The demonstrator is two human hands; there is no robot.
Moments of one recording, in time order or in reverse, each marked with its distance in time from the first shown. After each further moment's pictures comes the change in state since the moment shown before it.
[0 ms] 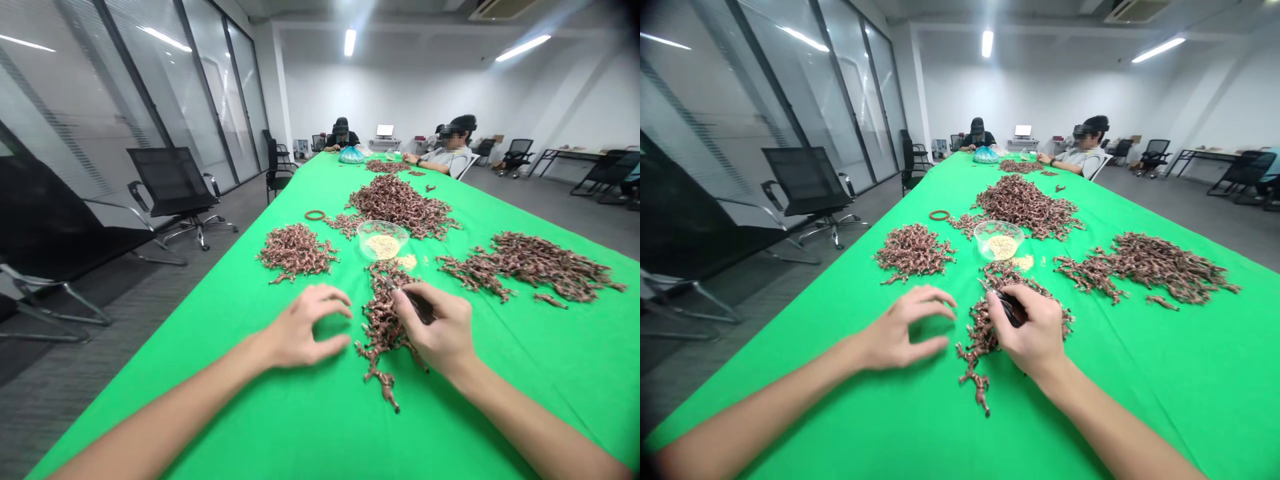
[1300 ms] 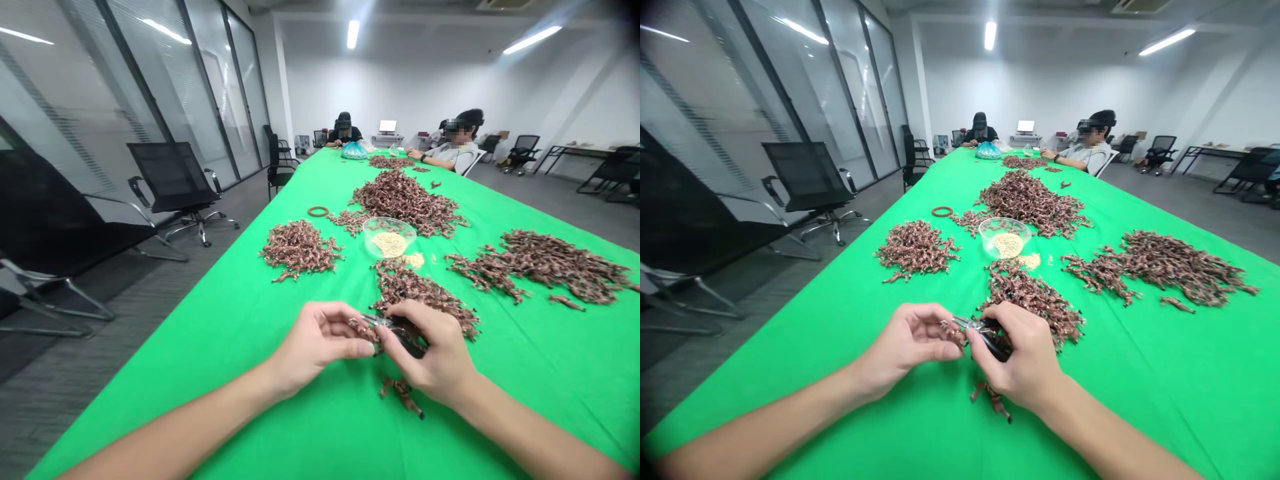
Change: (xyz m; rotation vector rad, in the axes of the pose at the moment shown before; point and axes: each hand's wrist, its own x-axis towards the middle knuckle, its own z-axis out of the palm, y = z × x) left_hand 0.001 0.028 0.026 -1.199 0.162 -0.512; right_hand -0.013 -0.017 0.006 0.084 -0.259 -0.091
